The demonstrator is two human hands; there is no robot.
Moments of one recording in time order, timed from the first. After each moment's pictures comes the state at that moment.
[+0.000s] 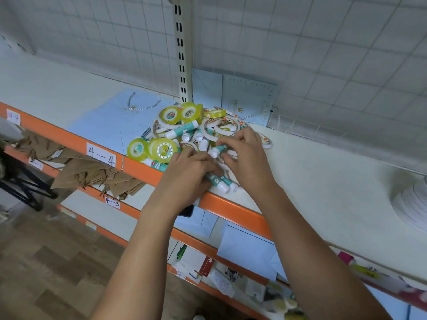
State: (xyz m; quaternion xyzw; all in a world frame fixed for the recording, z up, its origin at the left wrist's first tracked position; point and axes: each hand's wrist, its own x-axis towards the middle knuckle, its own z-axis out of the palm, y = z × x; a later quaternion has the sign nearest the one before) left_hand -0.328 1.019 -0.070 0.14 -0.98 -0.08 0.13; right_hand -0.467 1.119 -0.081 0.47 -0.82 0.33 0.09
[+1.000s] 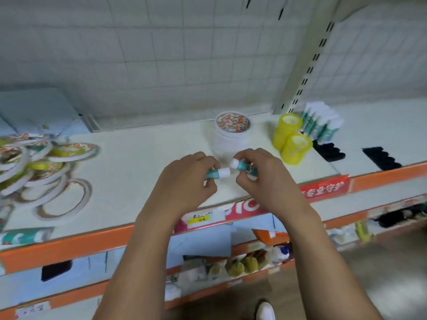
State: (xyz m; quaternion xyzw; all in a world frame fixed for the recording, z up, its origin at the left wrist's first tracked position) left_hand -0.465 1.283 -0.052 -0.14 -0.97 -0.20 0.08; right_hand -0.480 1.475 -0.053 0.18 -0.93 0.30 0.10
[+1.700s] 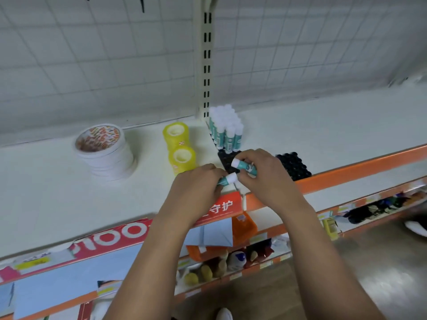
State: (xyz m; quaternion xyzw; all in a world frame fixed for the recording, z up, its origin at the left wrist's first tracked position) left_hand -0.547 1.571 -0.073 -0.18 -0.97 -0.14 0.06; right_hand -0.565 1.752 -0.076 0.13 -0.94 0.30 0.08
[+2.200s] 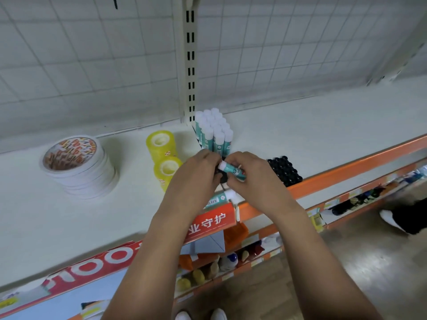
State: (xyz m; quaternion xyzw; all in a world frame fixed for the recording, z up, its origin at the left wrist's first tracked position) left_hand -0.584 1.585 -0.060 -0.19 -0.94 -0.27 0.08; right_hand -0.580 1.746 -0.071 0.13 -0.93 0.33 0.06
